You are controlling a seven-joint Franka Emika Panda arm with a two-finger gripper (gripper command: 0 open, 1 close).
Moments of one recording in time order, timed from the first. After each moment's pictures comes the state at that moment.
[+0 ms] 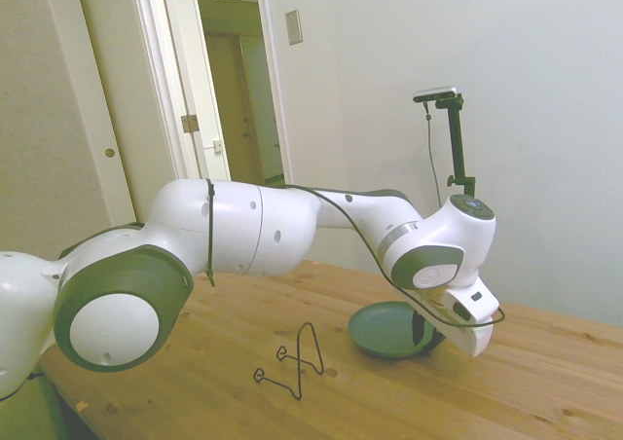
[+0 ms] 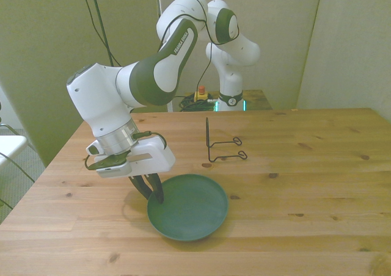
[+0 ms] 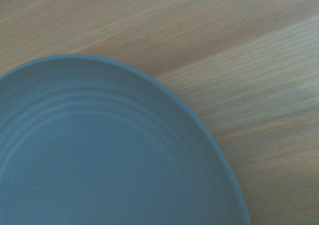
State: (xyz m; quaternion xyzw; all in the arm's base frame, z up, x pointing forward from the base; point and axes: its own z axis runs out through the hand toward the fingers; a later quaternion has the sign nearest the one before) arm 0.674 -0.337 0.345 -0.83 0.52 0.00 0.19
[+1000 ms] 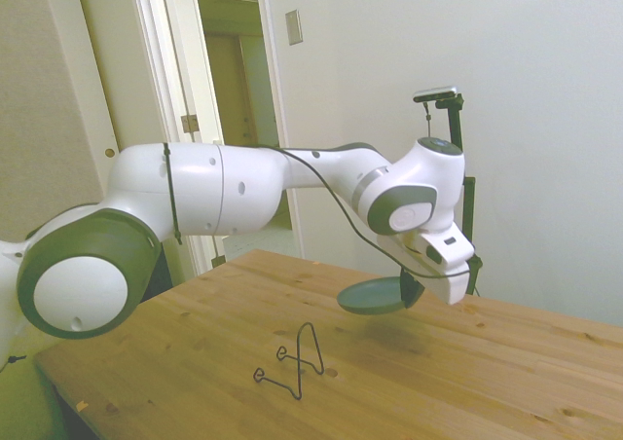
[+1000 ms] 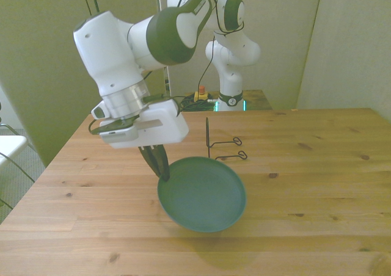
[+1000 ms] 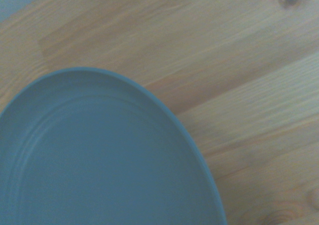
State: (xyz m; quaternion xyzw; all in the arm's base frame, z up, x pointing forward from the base) arm 0.677 -0.274 0.469 -0.81 0.56 -0.01 0.18
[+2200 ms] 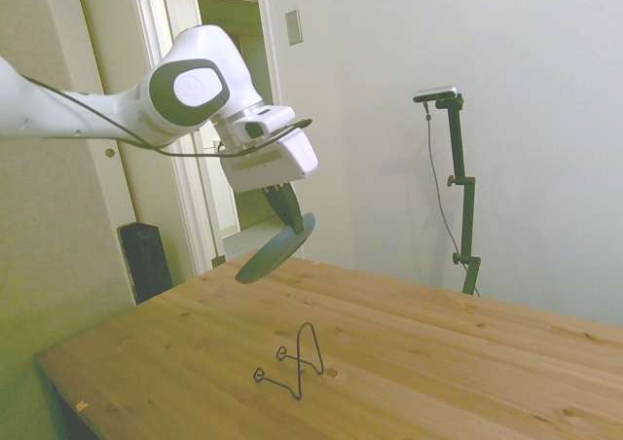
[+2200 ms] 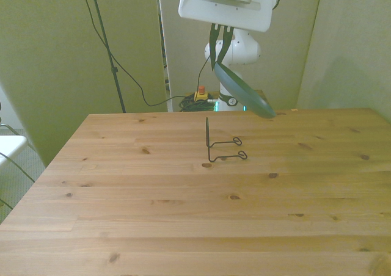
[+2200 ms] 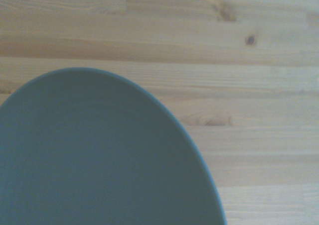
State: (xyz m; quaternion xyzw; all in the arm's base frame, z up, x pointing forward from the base) arm 0.509 -0.085 0.623 -0.90 0.40 -0.19 -0.06
